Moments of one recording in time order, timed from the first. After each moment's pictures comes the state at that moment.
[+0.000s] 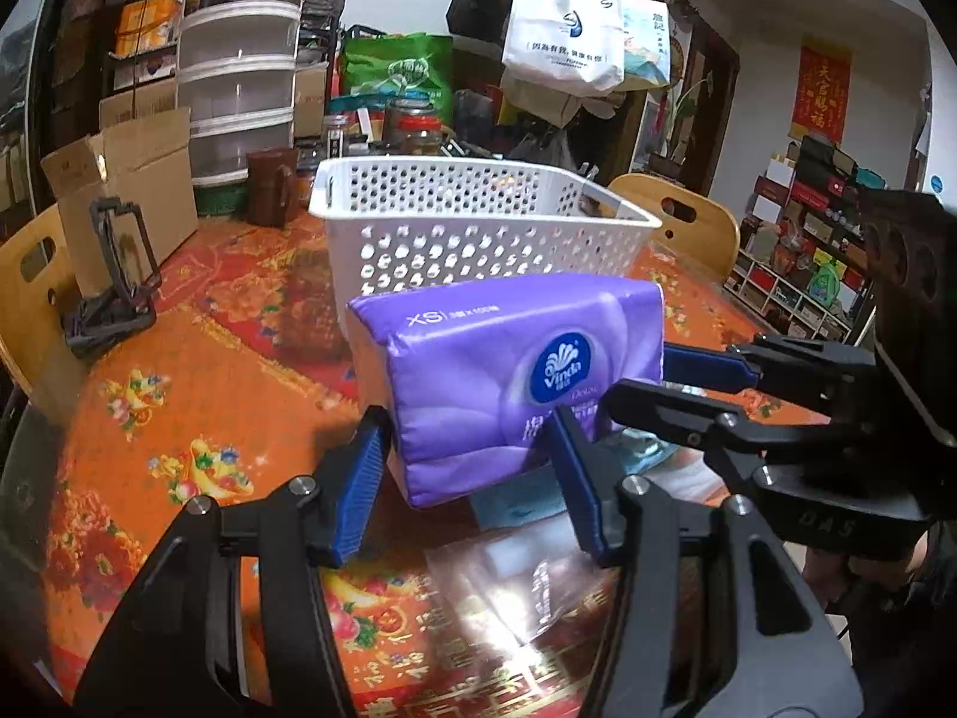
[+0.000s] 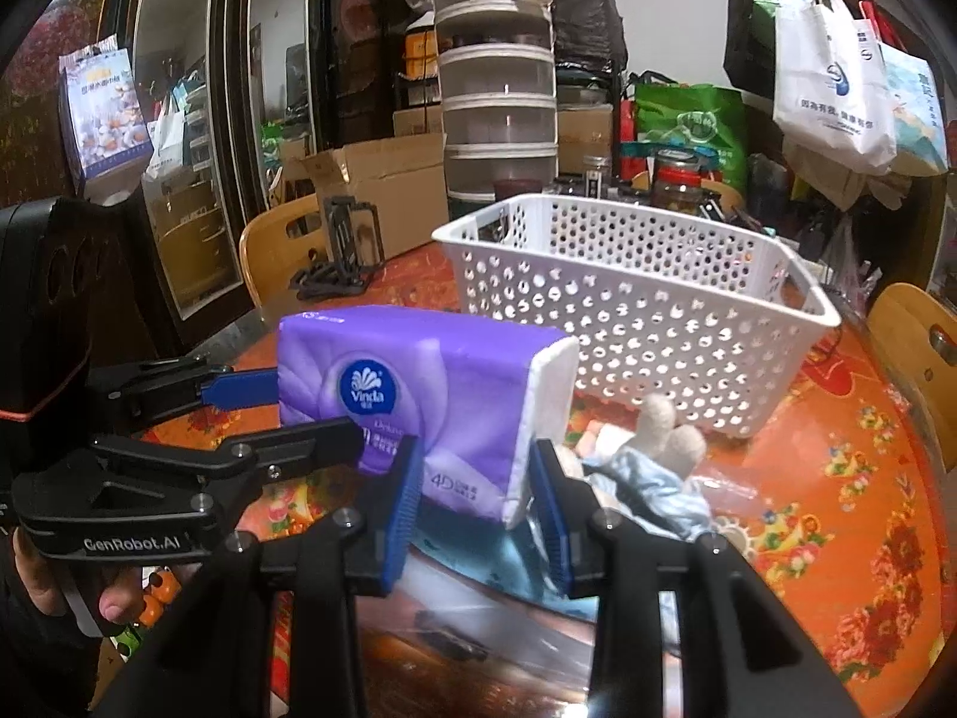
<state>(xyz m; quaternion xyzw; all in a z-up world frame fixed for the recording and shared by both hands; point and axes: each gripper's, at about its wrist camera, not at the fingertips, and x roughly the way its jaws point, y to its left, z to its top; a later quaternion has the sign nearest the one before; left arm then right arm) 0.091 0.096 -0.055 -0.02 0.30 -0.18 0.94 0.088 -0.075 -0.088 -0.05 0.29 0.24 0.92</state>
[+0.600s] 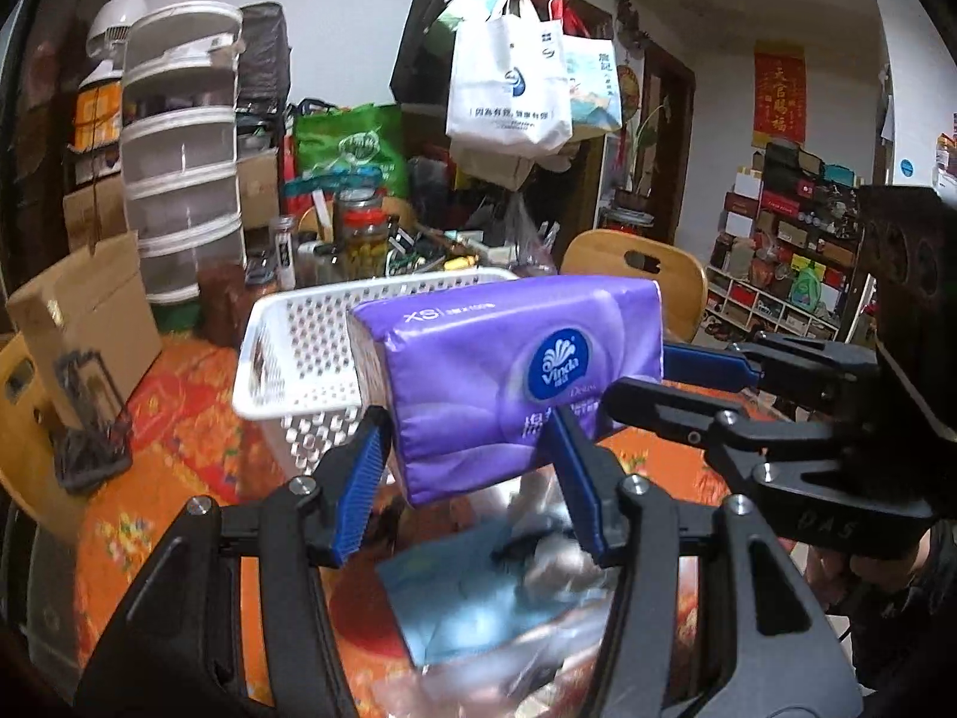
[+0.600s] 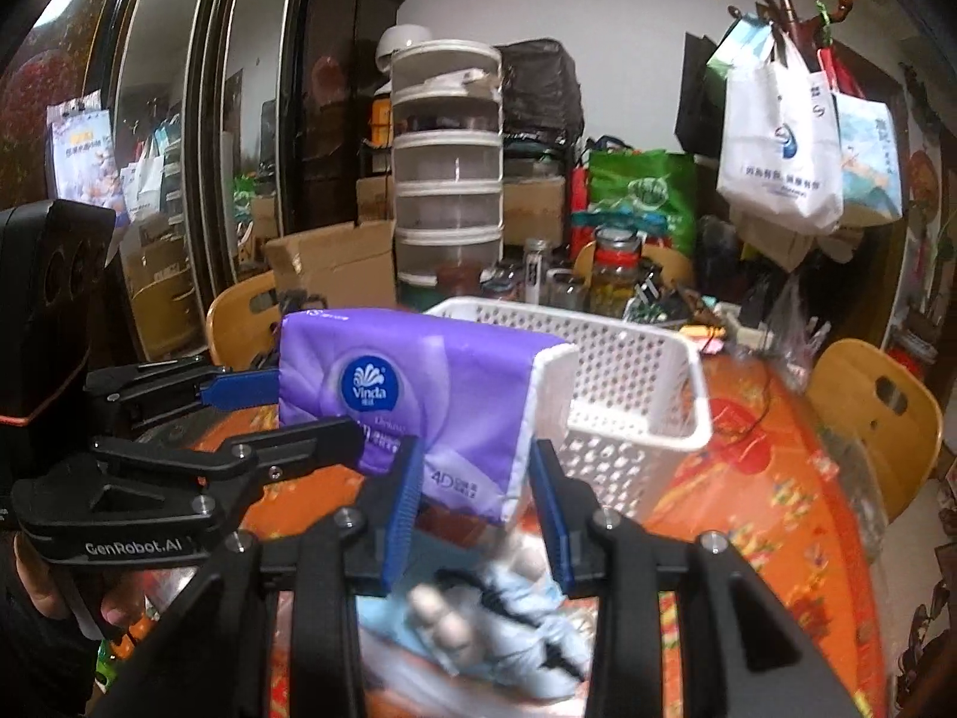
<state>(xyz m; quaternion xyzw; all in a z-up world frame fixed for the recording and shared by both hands) 0.121 0.026 0.042 0.02 0.23 -0.21 0.95 0.088 -0.135 -0.013 -0.04 0.22 0.20 0.95</state>
